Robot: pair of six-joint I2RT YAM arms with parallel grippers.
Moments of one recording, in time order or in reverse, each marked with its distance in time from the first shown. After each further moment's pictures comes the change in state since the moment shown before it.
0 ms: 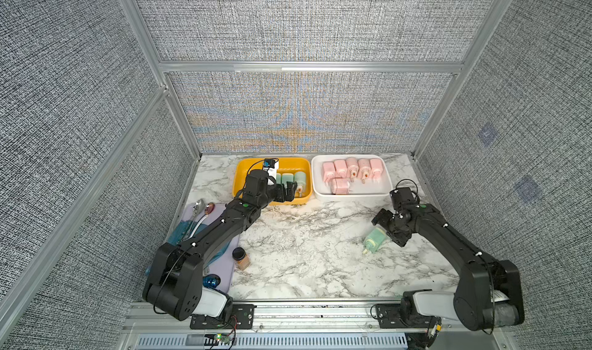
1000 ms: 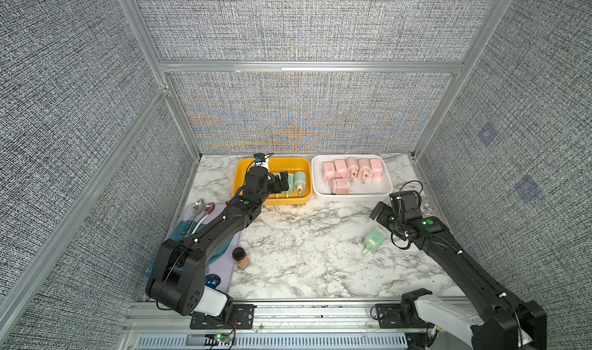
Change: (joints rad) left arm 0.011 0.023 0.021 0.073 -0.220 -0.085; right arm 0.135 -0.257 -0.056 0.126 0.213 -0.040
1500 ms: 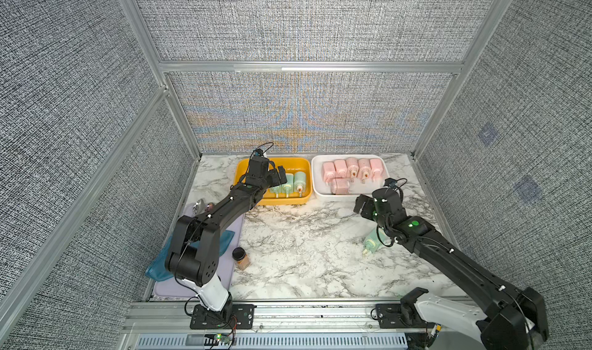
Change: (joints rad) left arm 0.056 0.188 0.176 -0.138 0.014 -0.067; right arm 0.217 0.021 0.027 0.216 0.167 -0.116
